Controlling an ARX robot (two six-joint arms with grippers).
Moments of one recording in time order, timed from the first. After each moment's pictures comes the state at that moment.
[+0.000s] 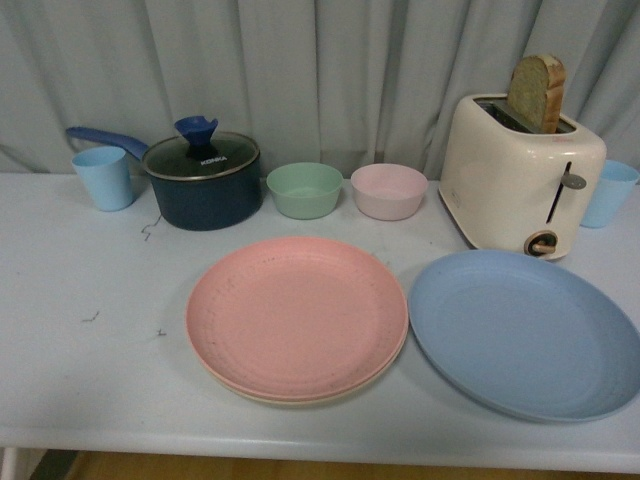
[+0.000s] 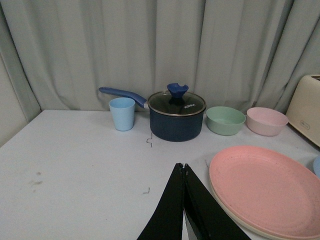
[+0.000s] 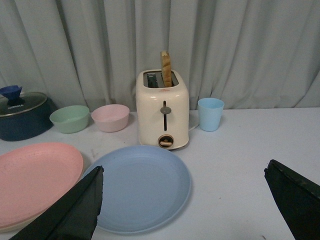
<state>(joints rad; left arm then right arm) 0.00 0.19 0.01 0.19 0.00 -0.01 0.00 0.00 0.01 0.00 0.00 0.00</state>
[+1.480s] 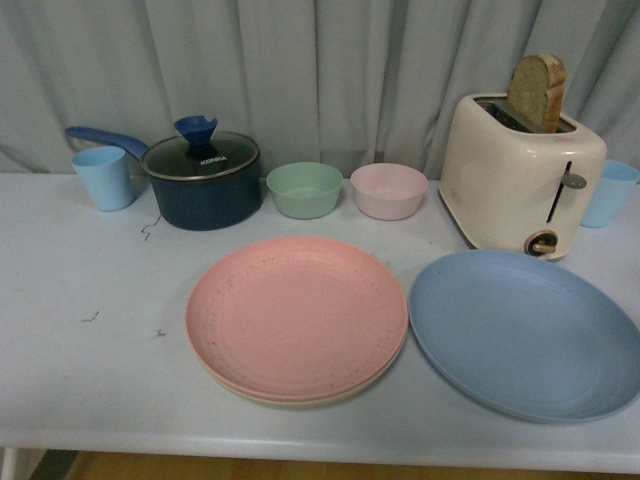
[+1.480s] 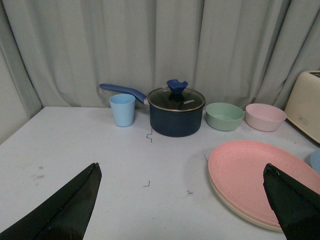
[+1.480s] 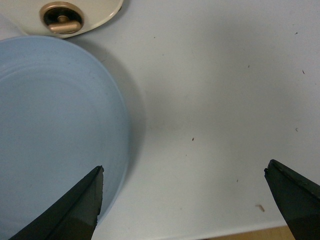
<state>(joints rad) 0.00 0.01 0.01 0.00 0.00 -0.01 -0.23 1.74 0.87 0.01 -0.09 -0.01</state>
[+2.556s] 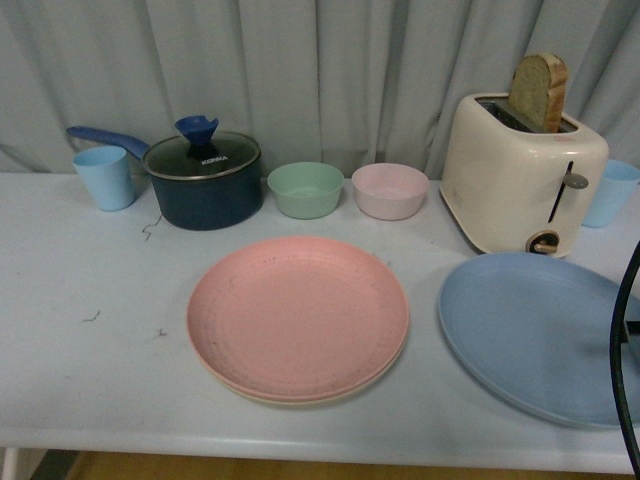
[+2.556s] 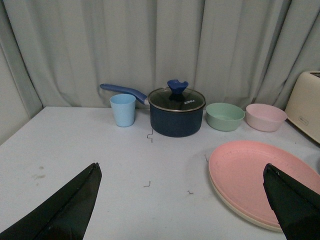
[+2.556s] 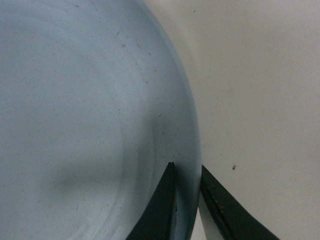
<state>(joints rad) 0.00 0.01 0.01 0.00 0.00 -0.01 -0.14 2.07 0.97 0.15 0.02 -0.08</state>
